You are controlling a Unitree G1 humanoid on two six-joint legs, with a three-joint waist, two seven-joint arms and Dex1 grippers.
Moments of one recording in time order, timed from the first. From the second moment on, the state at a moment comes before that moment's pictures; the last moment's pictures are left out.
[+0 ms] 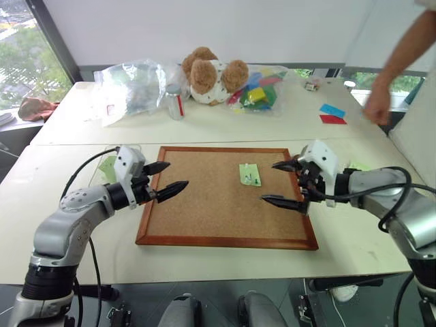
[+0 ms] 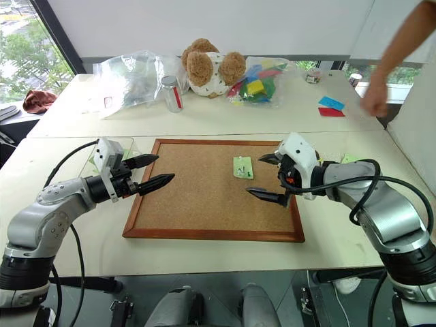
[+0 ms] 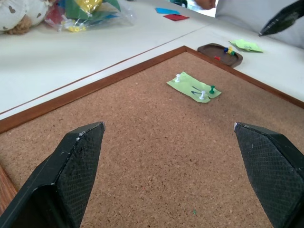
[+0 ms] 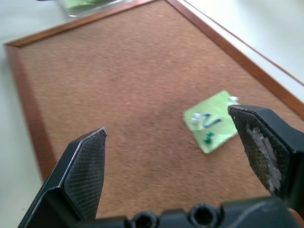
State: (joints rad) left arm -0.28 0.63 0.13 -0.25 -0.59 0.60 -0.80; right arm -0.41 -0.90 0.04 -0.43 0.44 0.73 0.84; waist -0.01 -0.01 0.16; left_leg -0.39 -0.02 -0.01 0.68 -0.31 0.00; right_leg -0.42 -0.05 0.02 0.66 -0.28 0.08
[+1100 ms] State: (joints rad) left arm -0.27 0.55 0.00 -0.24 -0.50 0.55 -0.79; right arm -0.48 -0.82 0.09 -0.33 0.33 0.76 0.80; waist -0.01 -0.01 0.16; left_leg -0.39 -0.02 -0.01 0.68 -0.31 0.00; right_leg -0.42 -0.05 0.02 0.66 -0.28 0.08
